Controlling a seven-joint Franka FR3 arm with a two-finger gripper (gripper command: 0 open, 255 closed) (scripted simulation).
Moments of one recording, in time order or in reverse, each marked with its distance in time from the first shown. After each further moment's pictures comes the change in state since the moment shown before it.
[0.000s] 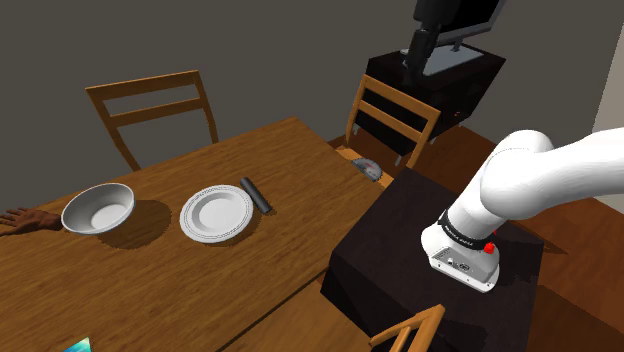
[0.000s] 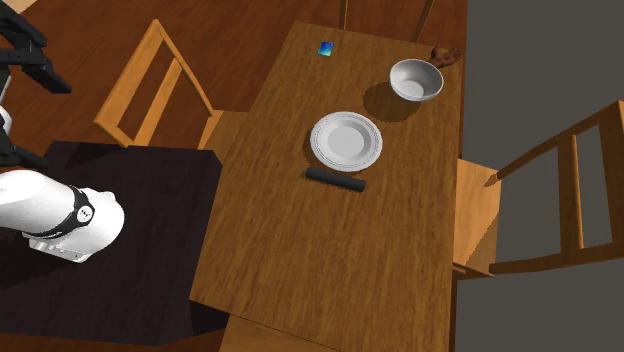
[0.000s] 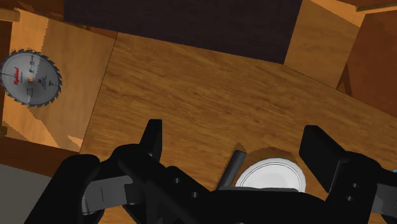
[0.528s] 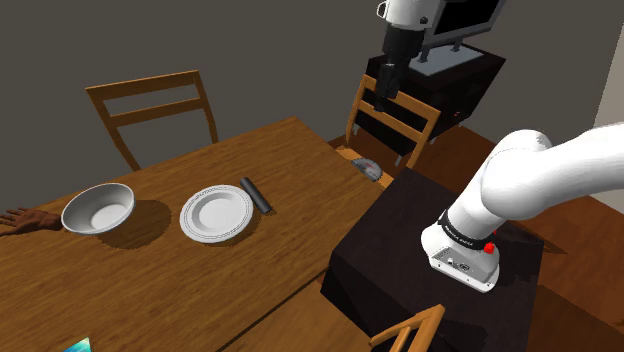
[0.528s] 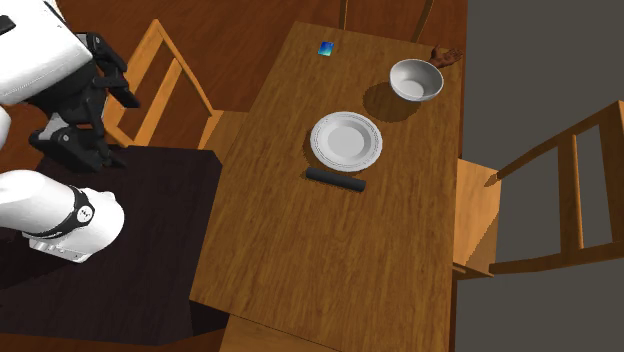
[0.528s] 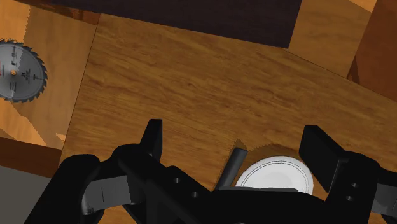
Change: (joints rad) arm 0.019 0.064 0.069 -0.124 0.044 0.201 0.064
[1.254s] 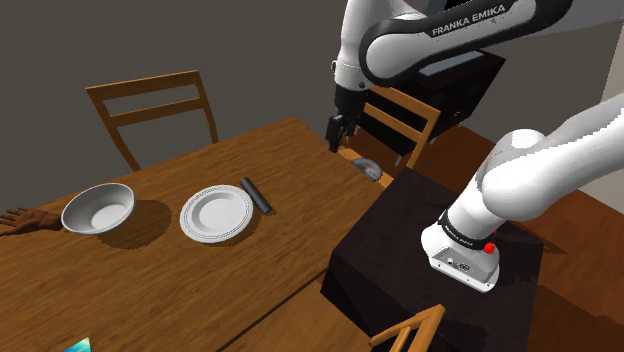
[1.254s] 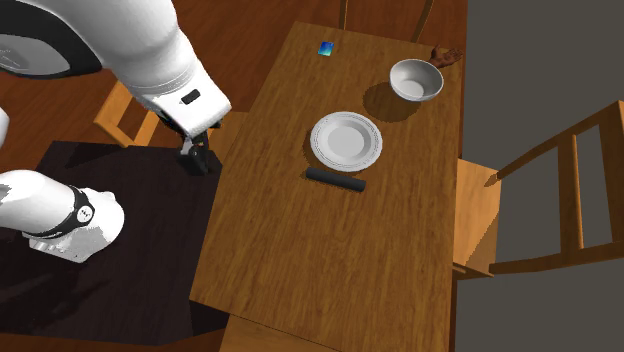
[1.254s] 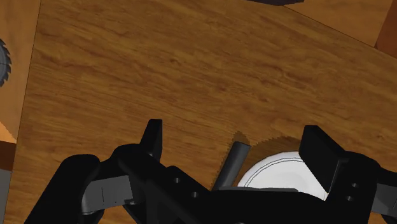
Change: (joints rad) arm 0.036 0.281 0.128 -0.114 0.058 0.425 0.112
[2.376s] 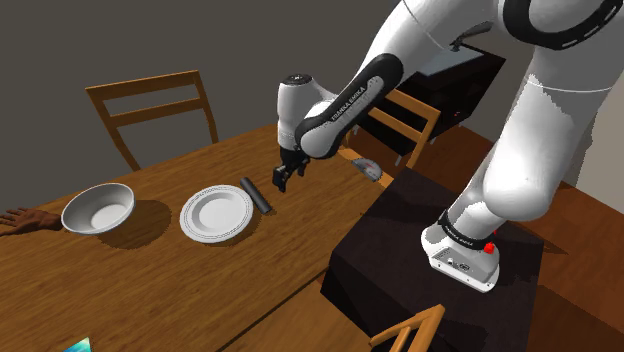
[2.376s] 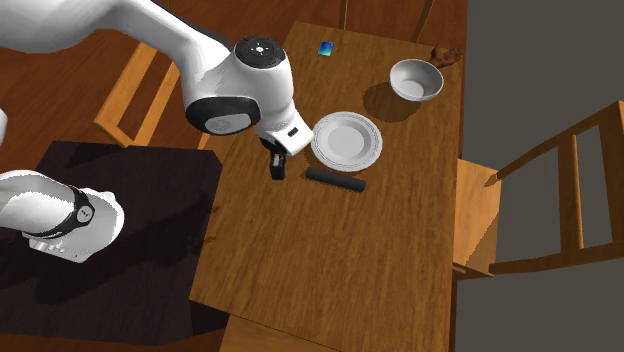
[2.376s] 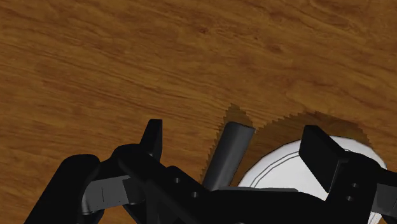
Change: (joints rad) arm 0.041 0.688 0.087 0.217 -0.197 0.496 0.291
